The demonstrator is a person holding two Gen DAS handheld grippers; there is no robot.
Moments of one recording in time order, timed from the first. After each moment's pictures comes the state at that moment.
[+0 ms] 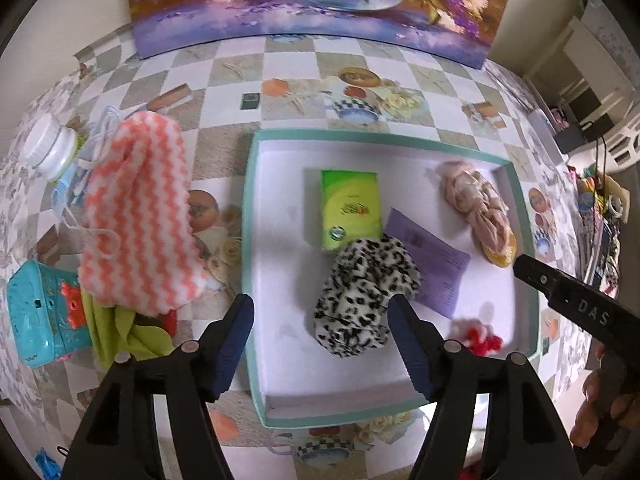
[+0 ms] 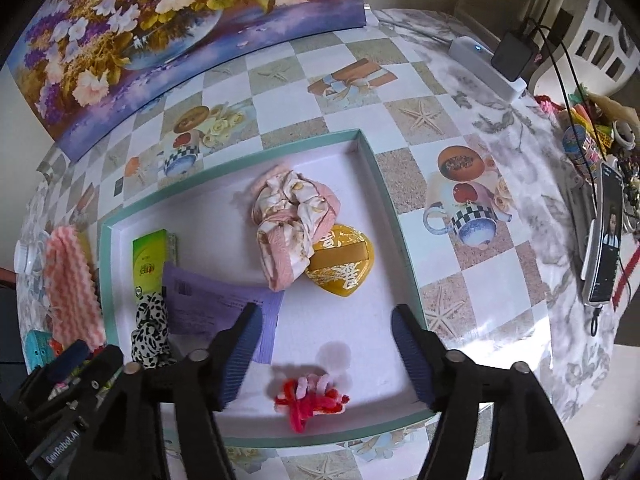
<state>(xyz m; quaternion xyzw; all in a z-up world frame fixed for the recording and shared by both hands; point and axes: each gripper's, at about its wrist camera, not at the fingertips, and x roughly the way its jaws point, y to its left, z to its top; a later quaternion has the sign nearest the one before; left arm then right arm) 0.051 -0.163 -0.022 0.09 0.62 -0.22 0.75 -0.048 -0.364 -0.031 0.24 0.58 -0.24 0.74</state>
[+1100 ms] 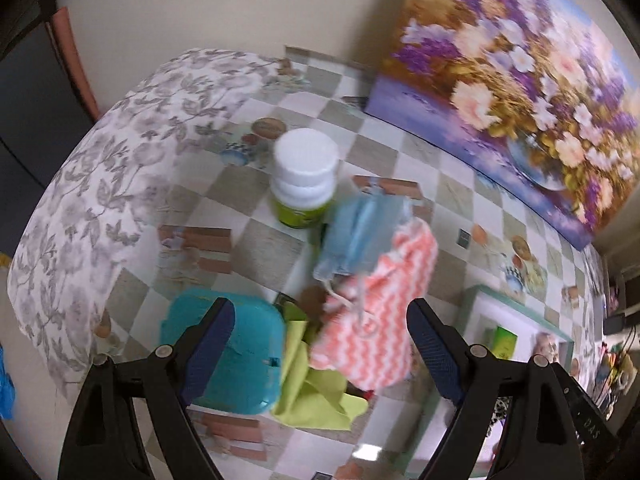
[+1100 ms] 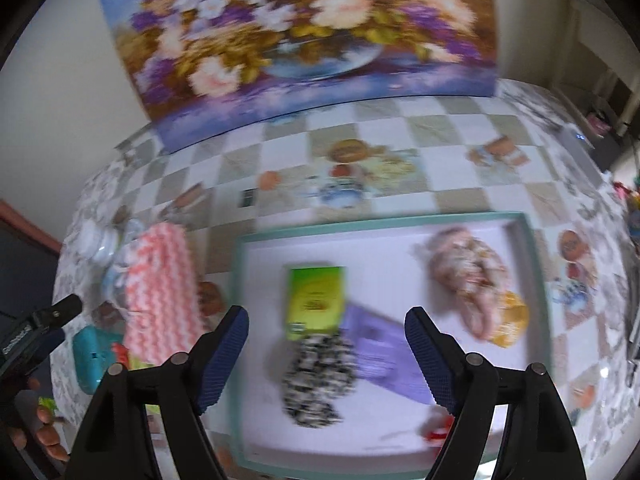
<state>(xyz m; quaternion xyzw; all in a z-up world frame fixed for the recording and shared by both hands) 0.130 0.018 0.014 -0.07 0.57 -0.02 0.82 0.035 -0.259 0.000 0.21 0.52 -0.14 0.81</state>
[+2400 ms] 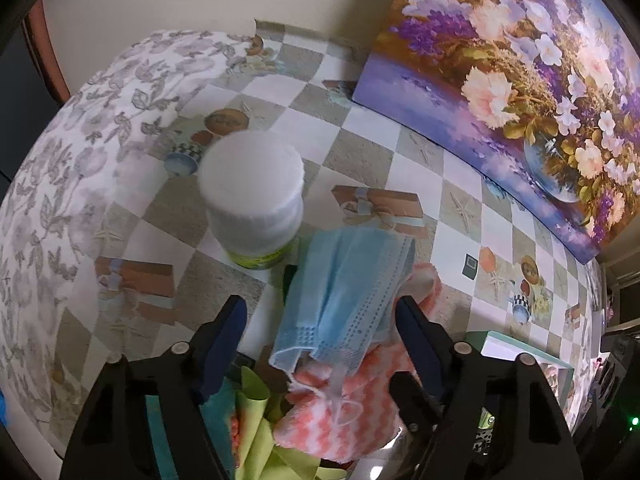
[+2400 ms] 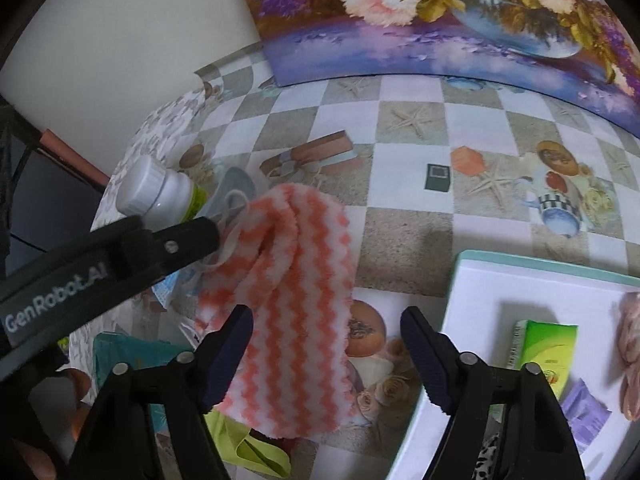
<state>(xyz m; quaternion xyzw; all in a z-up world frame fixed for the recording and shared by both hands) 0.195 -0.006 -0.036 -0.09 0.59 -0.05 0.80 0.136 -0.152 -0.066 0.18 0.56 0.01 0.81</state>
